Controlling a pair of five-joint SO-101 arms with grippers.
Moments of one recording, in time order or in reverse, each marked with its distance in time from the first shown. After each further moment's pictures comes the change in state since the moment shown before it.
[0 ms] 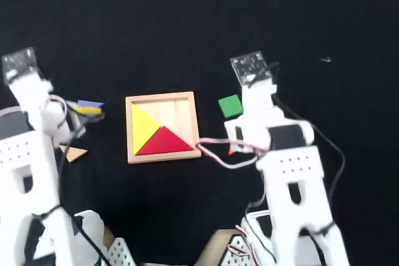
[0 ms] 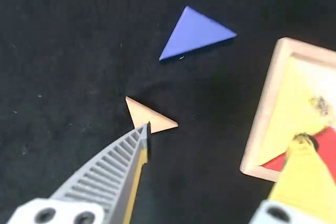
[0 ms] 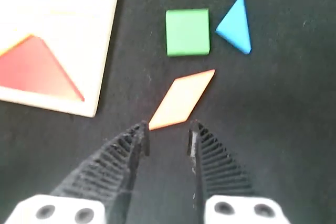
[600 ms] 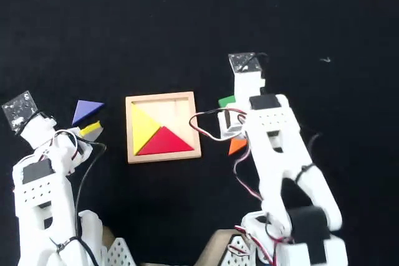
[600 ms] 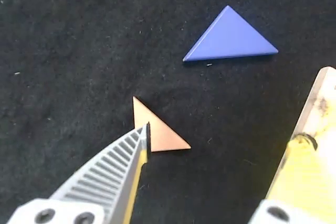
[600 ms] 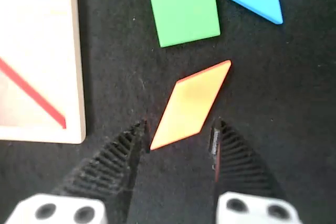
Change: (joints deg) left arm -3.1 -15.1 31.8 -26.5 9.1; right arm -0.2 24.4 -1.2 -13.0 -9.4
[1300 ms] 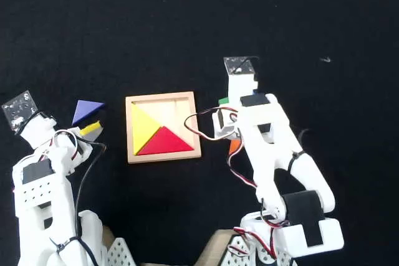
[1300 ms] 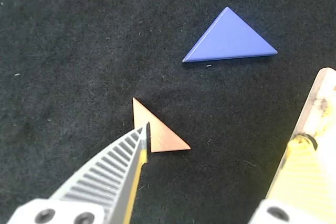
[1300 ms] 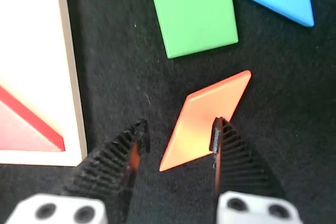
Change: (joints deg) left arm 0.0 0.0 0.0 -0.2 0.0; right arm -1.8 7.1 0.0 -5.5 -3.3
